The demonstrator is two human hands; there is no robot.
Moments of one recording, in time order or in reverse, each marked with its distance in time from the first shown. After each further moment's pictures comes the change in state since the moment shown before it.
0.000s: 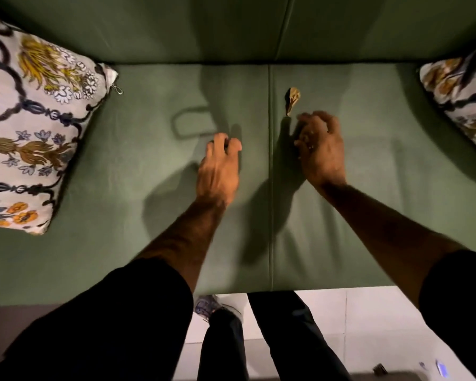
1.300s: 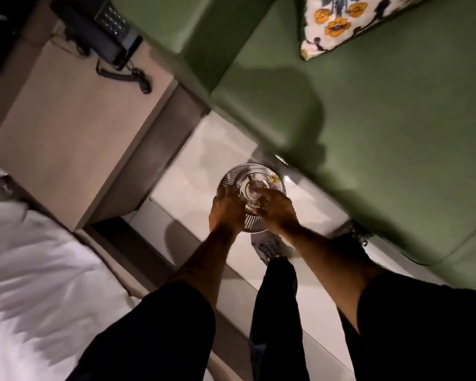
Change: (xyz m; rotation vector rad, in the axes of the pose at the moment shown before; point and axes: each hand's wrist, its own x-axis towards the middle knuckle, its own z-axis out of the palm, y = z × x) left_hand -0.433 -0.274 0.061 -0.503 0.029 -1.030; right_hand -0.393 -0.159 0.321 -0.111 -0.955 -0.257
